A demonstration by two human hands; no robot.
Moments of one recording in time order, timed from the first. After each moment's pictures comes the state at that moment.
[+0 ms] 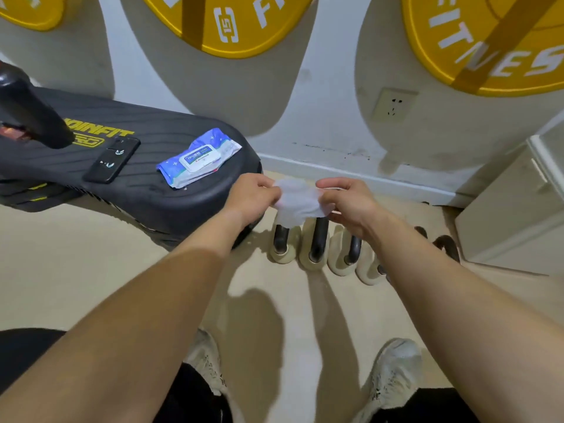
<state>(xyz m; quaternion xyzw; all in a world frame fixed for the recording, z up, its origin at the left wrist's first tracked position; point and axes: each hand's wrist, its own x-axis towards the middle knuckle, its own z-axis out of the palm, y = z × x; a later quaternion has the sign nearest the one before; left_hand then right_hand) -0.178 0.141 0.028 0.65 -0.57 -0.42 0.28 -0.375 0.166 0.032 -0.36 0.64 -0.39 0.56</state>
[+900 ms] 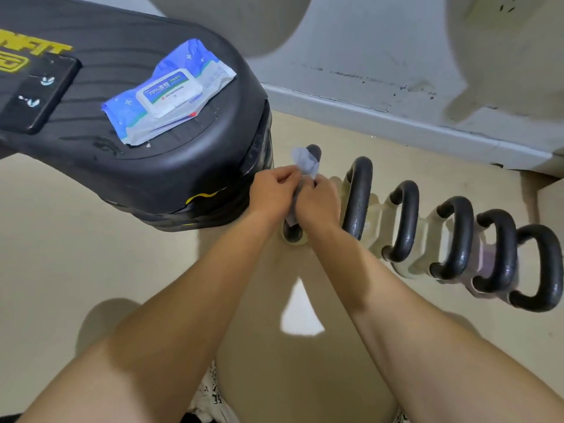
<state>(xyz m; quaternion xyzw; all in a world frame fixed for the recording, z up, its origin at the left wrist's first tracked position) -0.205 0.077 -0.144 0.66 -0.45 -0.50 0.34 -0.290 0.097 -0.124 -0.37 0.75 -0.32 0.44</state>
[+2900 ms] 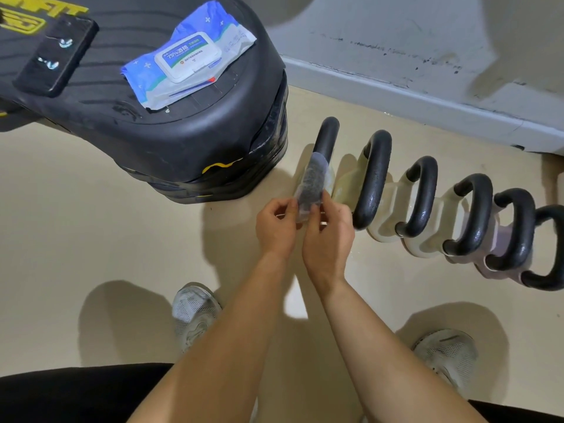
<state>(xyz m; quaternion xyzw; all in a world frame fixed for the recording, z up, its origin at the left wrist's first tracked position) -0.199 0.172 -0.202 0.70 -0.29 -0.48 0.44 -0.272 0.198 -0.182 -0.44 0.72 -0.44 0.30</state>
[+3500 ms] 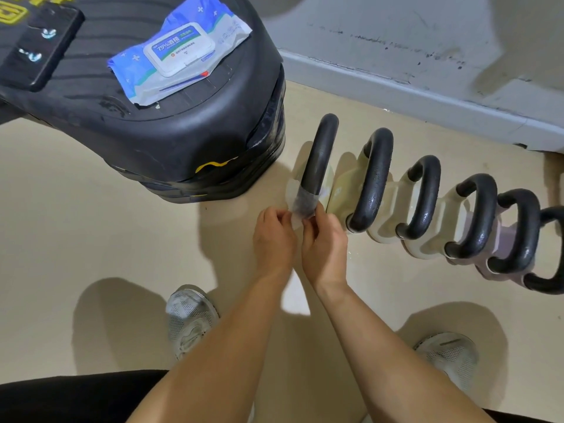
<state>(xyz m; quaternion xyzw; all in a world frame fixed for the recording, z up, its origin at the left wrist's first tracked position) -0.201 0.181 -0.222 0.79 -0.44 -0.33 0.27 -0.281 0.204 -0.216 -0.51 0.72 -0.36 0.29</state>
